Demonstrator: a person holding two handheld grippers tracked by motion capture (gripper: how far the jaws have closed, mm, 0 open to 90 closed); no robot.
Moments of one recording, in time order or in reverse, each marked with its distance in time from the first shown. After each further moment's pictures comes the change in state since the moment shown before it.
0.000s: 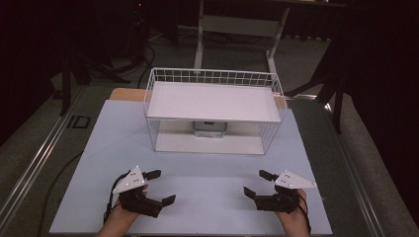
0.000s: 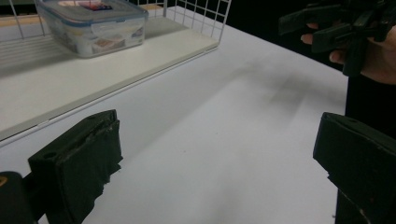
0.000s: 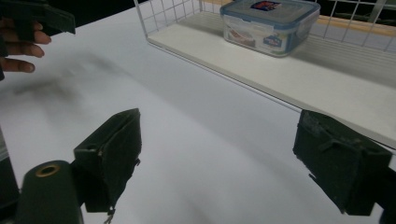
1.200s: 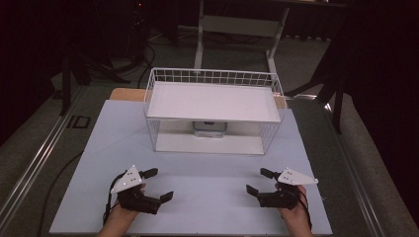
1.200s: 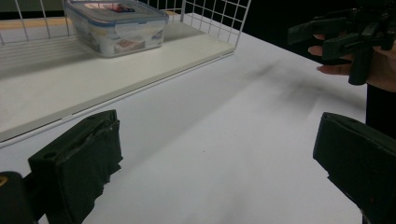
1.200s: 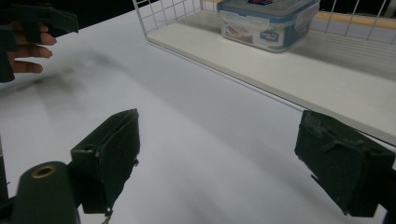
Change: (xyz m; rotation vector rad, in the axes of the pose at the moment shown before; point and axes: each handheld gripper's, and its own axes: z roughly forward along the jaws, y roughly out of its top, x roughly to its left) left arm 0.008 -0.009 0.000 -0.039 0.043 -0.026; right arm -0.022 -0.010 0.006 -0.016 0.051 0.015
